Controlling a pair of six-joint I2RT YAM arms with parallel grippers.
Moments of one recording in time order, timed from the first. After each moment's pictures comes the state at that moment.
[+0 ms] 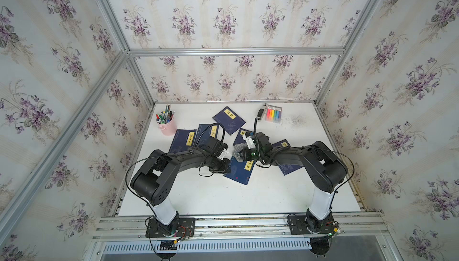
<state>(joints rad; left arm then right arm) -0.50 1.72 0.82 -0.30 0.53 -0.36 0.67 1.85 0.86 0.16 -0.35 0.48</state>
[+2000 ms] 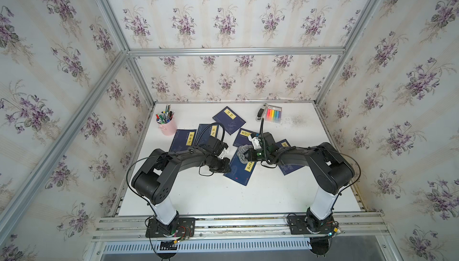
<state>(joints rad) -0.50 1.74 0.83 -0.30 0.54 -0.37 0.55 1.78 0.81 0.13 -0.42 0.51</state>
